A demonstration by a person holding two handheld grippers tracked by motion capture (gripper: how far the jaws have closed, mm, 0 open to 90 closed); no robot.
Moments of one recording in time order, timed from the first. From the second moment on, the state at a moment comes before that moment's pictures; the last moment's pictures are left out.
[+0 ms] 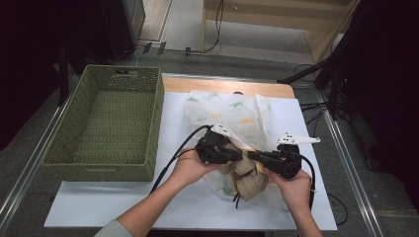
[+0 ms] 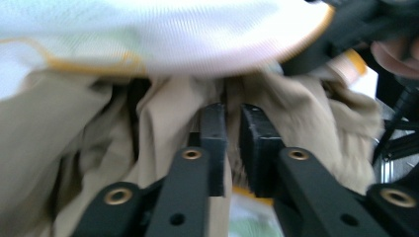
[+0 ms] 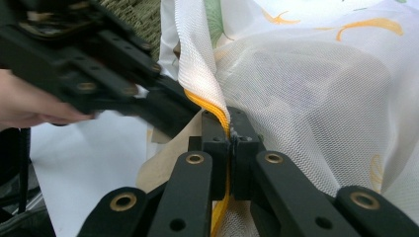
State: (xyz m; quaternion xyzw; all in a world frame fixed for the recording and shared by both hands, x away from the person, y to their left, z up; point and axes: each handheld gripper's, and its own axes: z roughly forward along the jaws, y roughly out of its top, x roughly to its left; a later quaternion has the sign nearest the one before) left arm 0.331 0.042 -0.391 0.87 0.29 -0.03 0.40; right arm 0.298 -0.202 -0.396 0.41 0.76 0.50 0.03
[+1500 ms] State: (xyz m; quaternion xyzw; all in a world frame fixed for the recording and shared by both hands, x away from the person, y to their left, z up) left arm 0.377 0.108 -0.386 0.86 0.36 0.05 0.36; right arm 0.298 -0.213 -0.388 0.41 0.76 0.50 0.03
